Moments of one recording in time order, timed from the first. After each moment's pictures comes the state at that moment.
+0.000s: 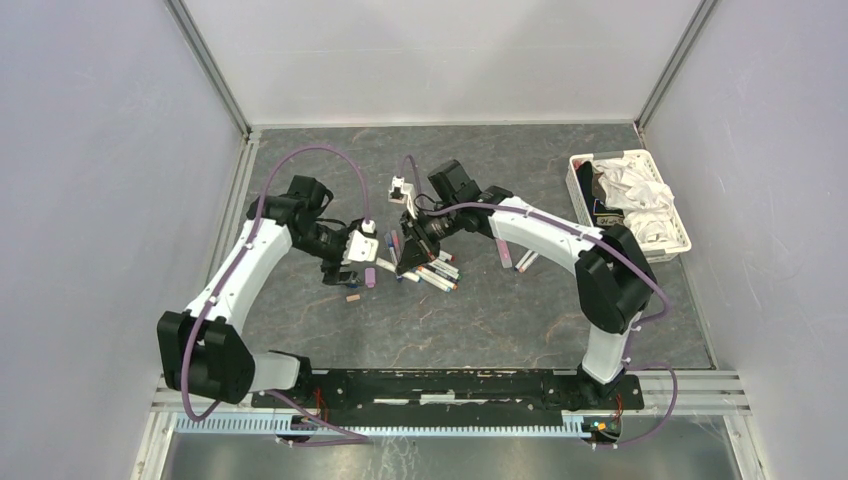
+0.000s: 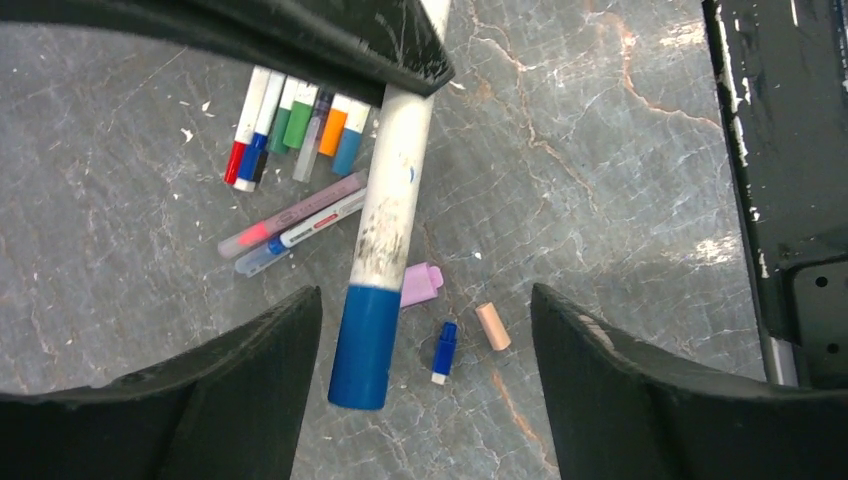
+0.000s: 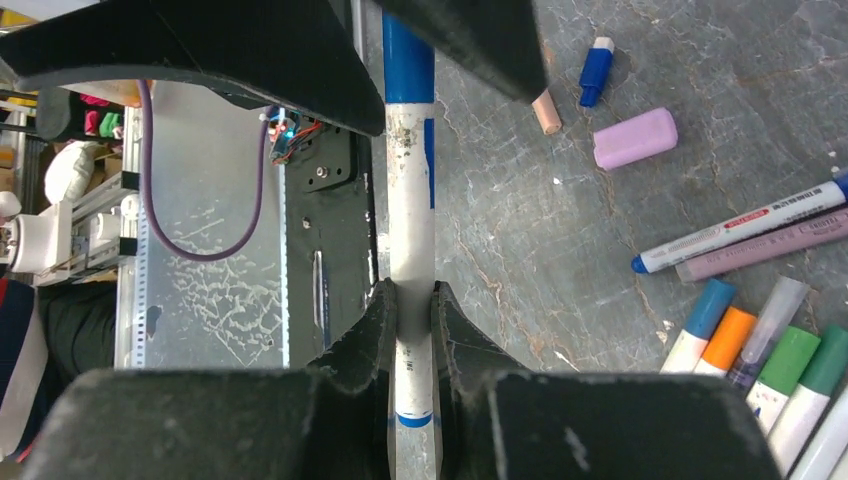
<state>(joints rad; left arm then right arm) -0.20 1.32 1.12 -1.18 0.79 1.58 0.74 1.82 1.41 -0.40 -0.92 -0.02</state>
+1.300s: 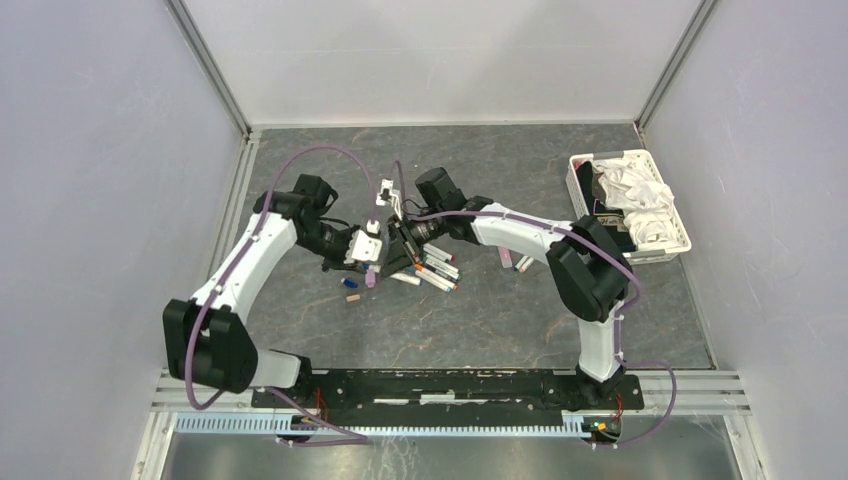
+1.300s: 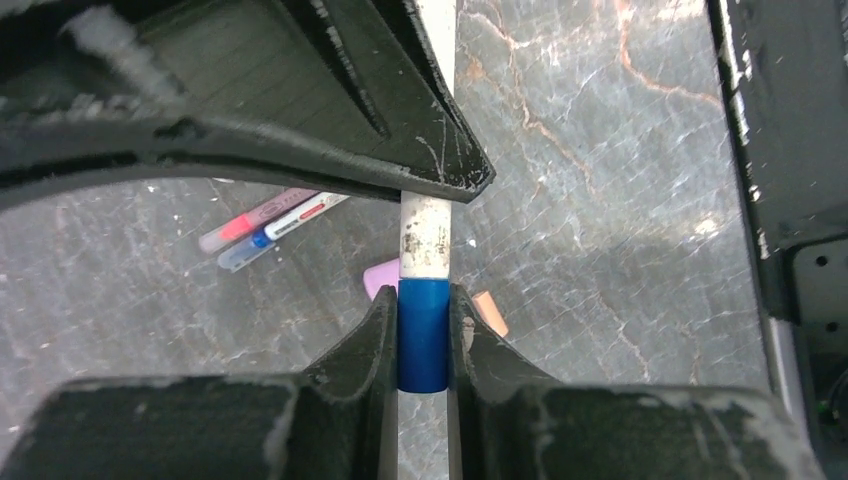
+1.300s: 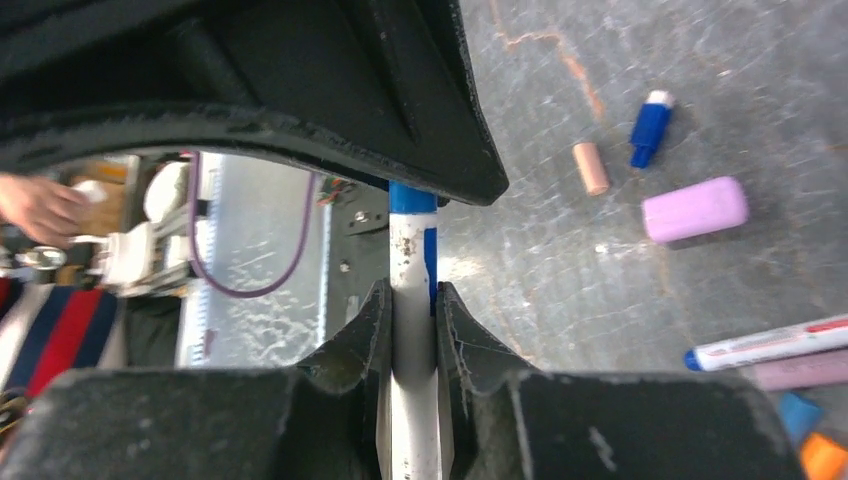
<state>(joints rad) -0.23 1.34 1.12 -1.18 0.71 1.59 0.77 1.98 1.43 -0.18 -1.07 0.20</state>
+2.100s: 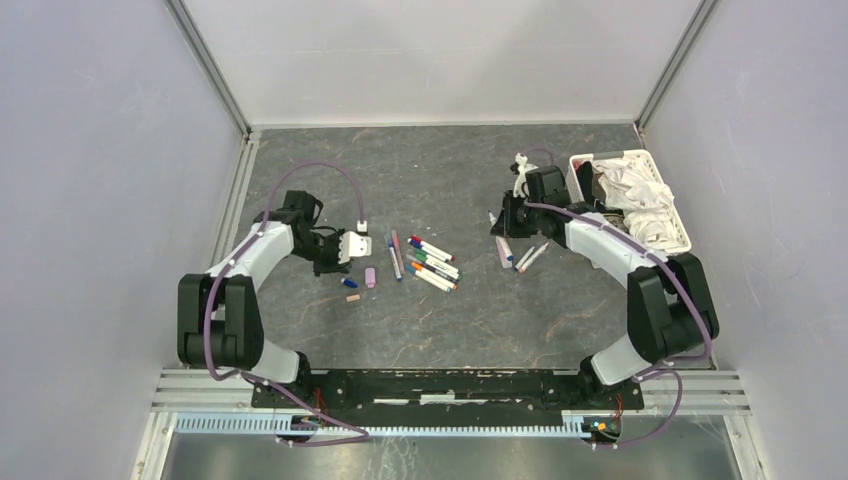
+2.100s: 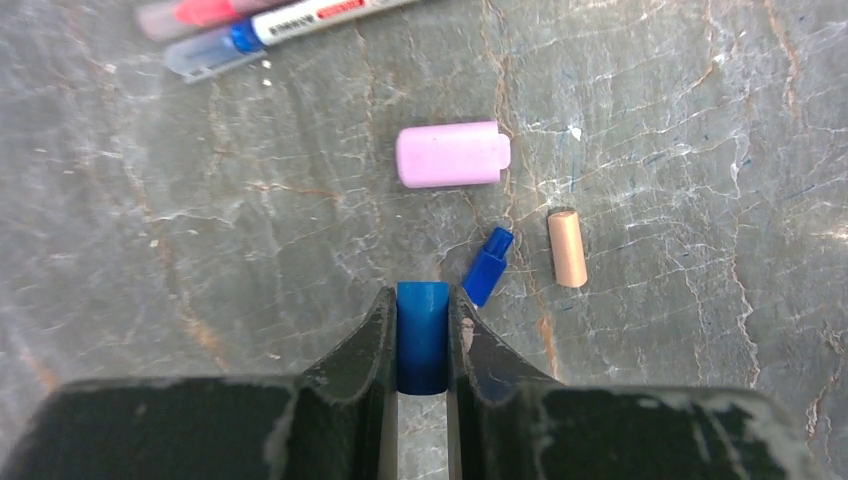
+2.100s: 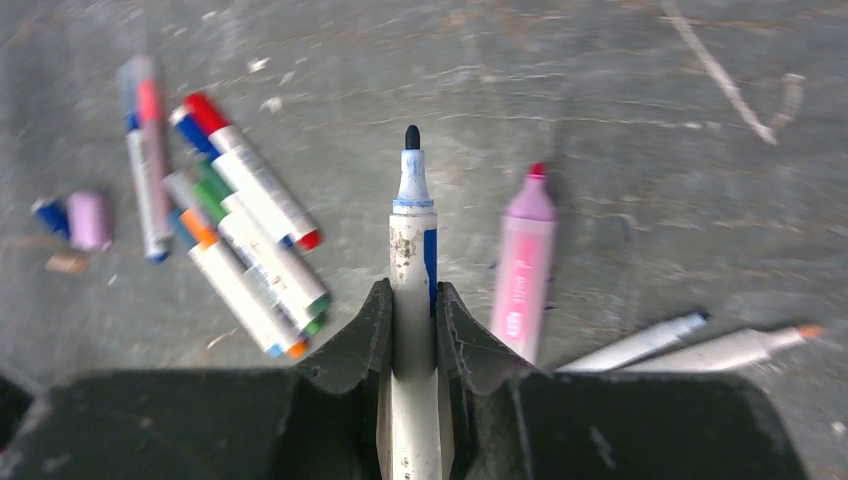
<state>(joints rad) -0.05 1.46 0.93 -0.84 0.63 1.49 0.34 1.55 0.99 -0.26 -0.30 0.30</state>
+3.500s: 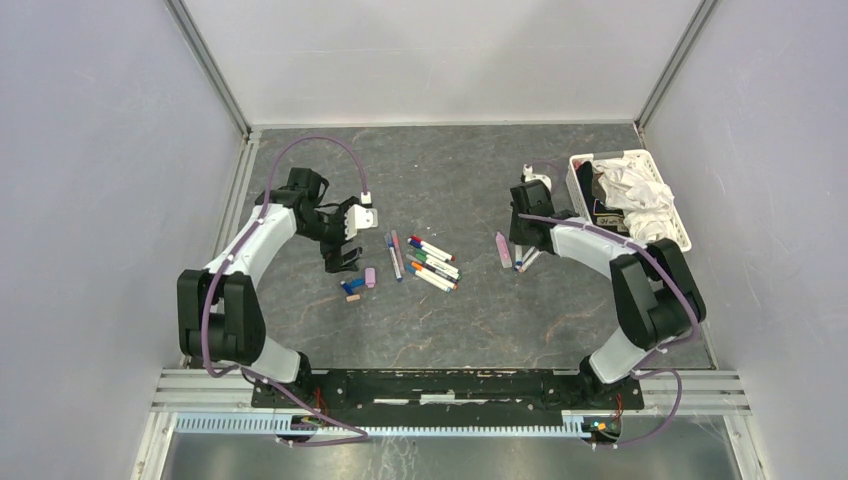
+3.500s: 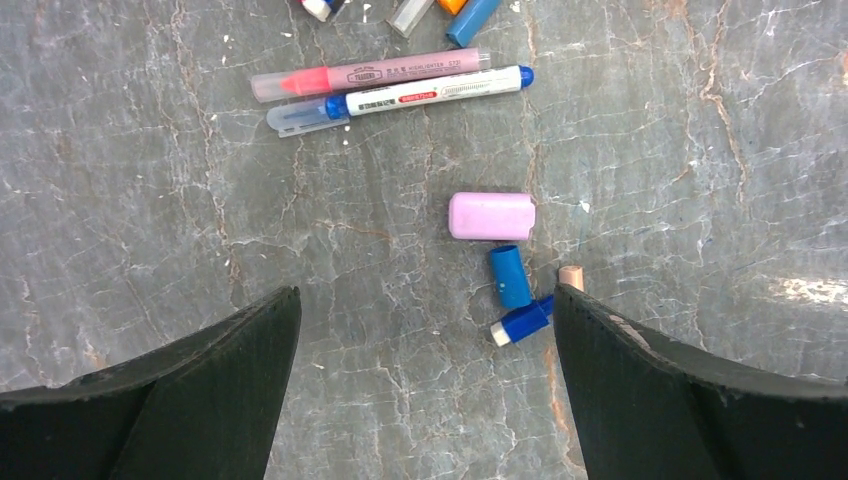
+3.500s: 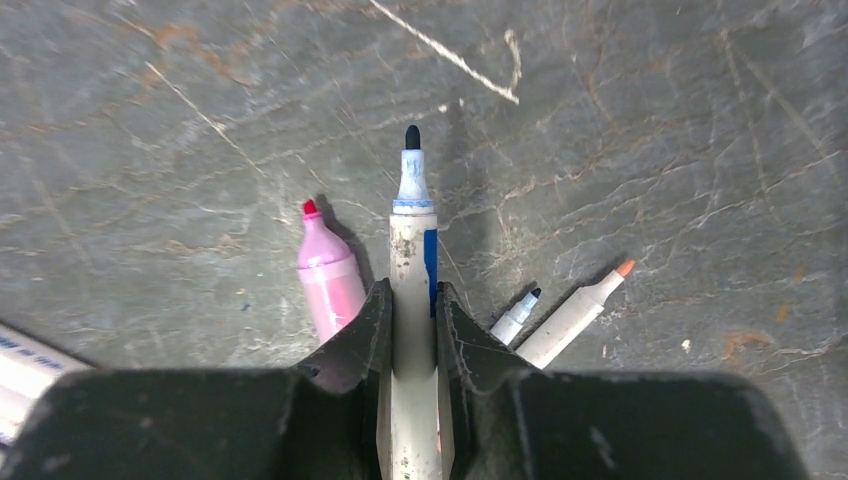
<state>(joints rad) -0.11 1.50 1.10 -0.89 0.66 1.28 0.39 1.61 0.93 -0.21 0.25 0.42</state>
